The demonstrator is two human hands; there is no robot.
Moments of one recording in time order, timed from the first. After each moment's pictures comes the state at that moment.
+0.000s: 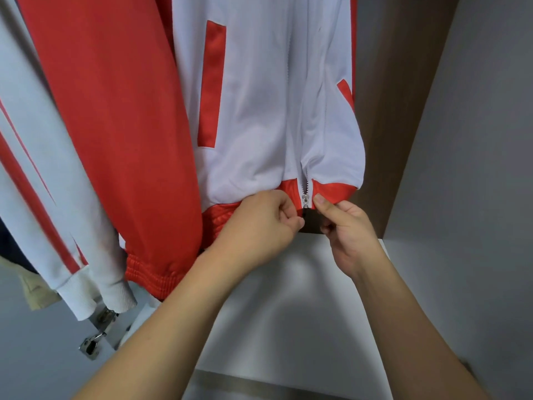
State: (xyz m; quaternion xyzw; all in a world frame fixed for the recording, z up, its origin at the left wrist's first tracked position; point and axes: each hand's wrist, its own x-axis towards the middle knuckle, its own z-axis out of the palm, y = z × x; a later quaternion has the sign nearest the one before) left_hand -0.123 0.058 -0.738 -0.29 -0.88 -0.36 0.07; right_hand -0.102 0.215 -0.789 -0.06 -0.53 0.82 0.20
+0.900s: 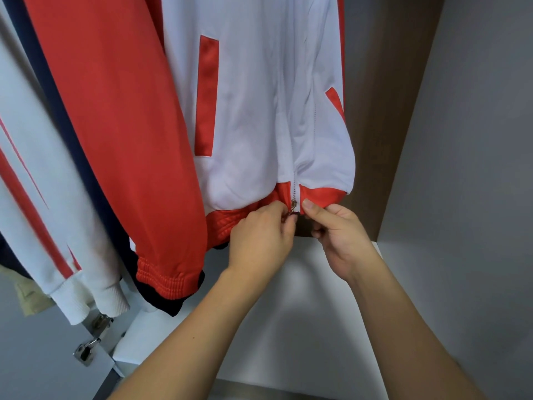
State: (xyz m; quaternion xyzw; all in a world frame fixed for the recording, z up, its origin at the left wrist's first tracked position) left_hand -0.130 0.085 -0.781 -0.24 -0.89 -0.29 0.25; right_hand -0.095 0.219 -0.783 -0.05 -0.56 0.81 0.16
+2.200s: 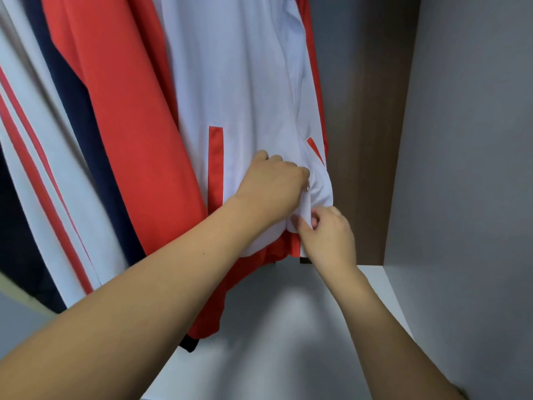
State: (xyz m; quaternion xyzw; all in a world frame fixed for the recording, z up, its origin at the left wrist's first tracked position) left_hand -0.145 0.109 -0.624 -0.38 -0.85 0.09 0.35; right_hand -0.103 0.211 -0.731 -0.15 -0.85 0.36 0.36
